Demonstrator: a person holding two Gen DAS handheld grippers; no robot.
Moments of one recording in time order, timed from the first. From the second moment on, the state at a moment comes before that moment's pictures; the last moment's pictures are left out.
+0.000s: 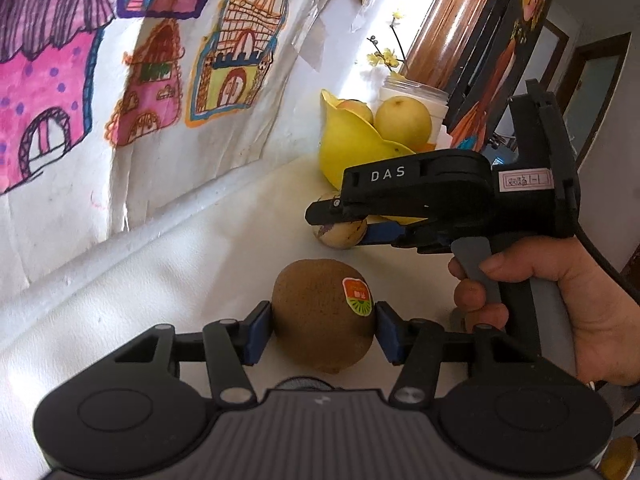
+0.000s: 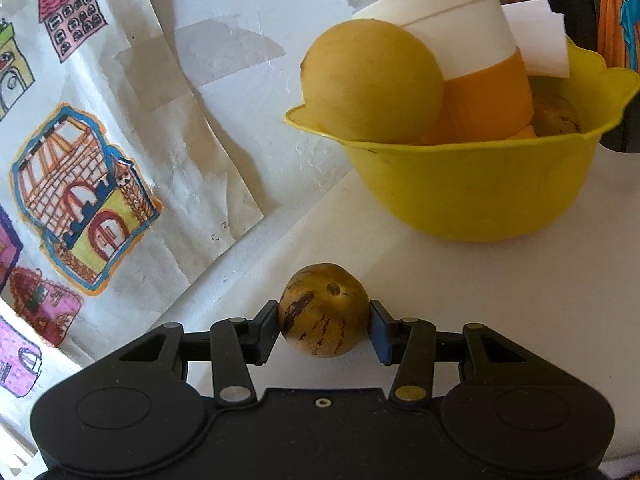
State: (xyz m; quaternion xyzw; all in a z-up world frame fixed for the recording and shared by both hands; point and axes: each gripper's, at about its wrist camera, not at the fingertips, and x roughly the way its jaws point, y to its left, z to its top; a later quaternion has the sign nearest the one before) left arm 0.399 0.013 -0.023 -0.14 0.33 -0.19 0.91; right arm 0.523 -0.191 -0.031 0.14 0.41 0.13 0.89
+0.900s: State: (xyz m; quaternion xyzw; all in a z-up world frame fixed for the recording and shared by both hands) left arm 0.326 0.026 -0.011 -0.19 0.36 -0.18 0.89; right arm 0.392 -0.209 0.033 0.18 0.37 0.22 0.89
